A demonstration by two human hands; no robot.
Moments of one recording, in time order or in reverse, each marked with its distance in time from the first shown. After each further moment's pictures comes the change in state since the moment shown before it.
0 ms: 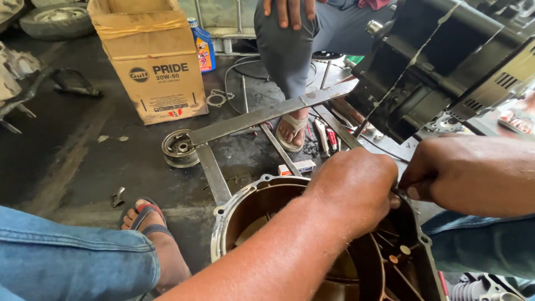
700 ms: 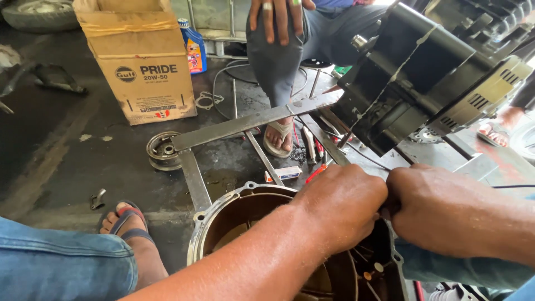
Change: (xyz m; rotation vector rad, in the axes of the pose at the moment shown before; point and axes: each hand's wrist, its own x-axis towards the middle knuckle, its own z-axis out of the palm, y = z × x) left_hand 0.010 -0.008 0.019 0.000 0.079 0.245; right_hand -0.022 -0.010 0.011 0.084 0.140 0.078
